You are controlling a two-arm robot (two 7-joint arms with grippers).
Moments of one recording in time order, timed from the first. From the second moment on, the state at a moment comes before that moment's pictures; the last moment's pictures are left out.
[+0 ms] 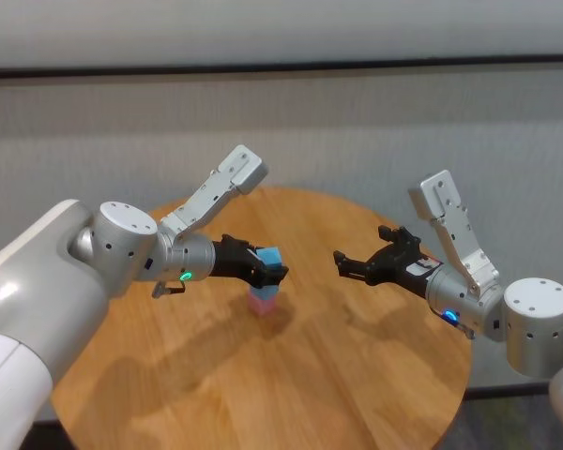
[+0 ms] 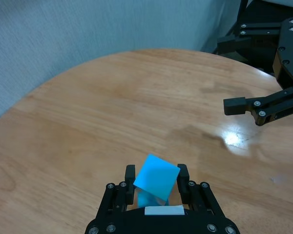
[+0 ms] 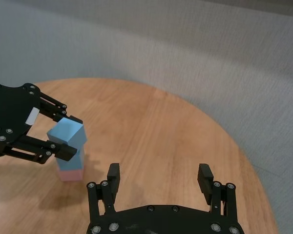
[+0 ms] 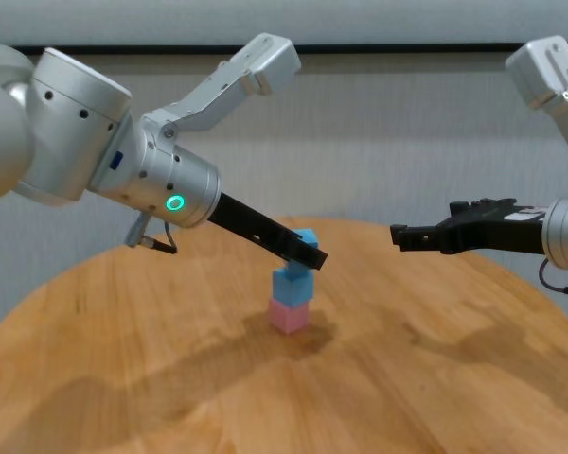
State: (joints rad) left arm -0.90 0.12 0.61 -0.68 -0.11 0.28 -0.64; right arm 0.55 0.24 -0.35 -1.03 0.16 0.15 0.40
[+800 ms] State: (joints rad) left arm -0.90 0.11 0.59 -0.66 -0.11 0.29 -0.65; right arm 0.55 0.24 -0.35 -1.03 0.16 0.15 0.40
